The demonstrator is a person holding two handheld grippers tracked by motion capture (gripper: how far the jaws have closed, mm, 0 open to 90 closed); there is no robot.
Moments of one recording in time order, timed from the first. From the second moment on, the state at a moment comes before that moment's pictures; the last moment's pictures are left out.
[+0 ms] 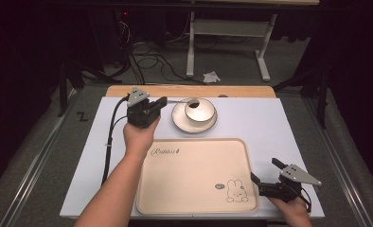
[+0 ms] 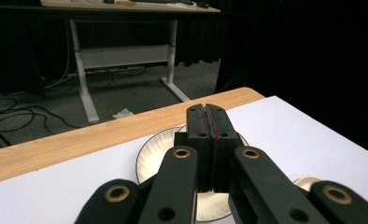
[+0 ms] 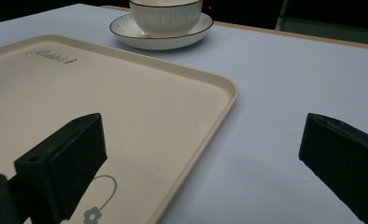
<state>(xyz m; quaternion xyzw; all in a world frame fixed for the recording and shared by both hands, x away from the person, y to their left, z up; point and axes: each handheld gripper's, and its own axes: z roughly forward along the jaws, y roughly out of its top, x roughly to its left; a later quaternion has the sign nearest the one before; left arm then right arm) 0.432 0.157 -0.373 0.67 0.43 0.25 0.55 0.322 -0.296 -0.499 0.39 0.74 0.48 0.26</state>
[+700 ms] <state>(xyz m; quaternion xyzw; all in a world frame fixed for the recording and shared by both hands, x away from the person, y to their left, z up) 0.357 0.186 -0.395 0.67 0.42 0.24 0.57 0.322 -0.295 -0.499 0.40 0.74 0.48 0.26</state>
